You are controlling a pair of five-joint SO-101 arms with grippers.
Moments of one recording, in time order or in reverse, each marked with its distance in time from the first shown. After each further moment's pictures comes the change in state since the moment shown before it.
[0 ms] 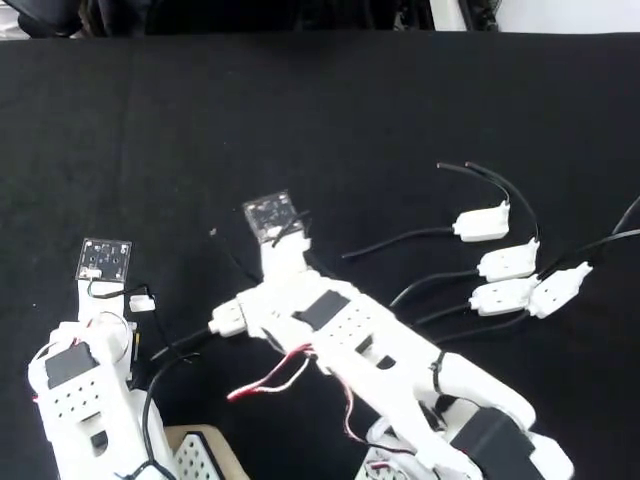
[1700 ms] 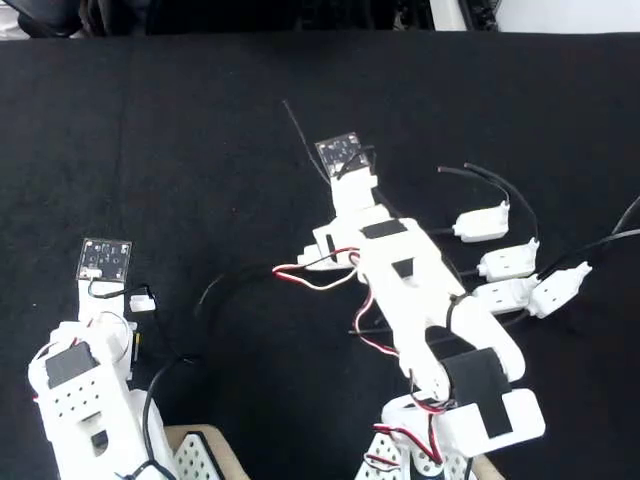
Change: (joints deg) left arm 0.4 0.0 0.0 0.0 0.0; right arm 29.4 16.3 -14.5 2.1 25.4
